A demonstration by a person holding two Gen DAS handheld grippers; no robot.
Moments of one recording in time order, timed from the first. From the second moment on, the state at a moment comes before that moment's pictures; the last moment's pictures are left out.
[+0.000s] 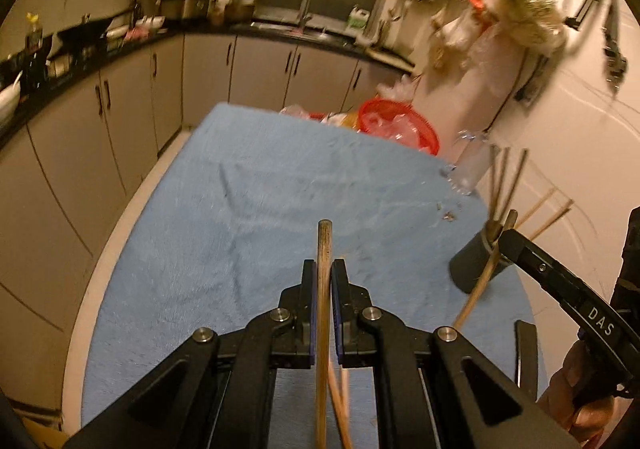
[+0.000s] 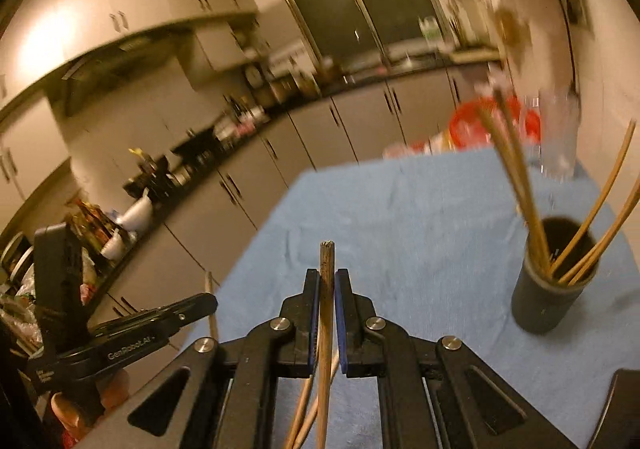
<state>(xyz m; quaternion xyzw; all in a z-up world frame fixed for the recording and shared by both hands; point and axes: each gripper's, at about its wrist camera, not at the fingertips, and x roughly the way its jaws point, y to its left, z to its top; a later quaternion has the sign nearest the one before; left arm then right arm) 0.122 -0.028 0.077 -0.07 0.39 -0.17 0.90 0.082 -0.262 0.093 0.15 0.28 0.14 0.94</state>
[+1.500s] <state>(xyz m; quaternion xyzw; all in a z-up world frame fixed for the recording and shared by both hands) 0.102 -0.098 0.130 -0.02 0.34 -0.21 0.91 0.012 -0.344 0.126 0.19 0.18 0.06 0.96</state>
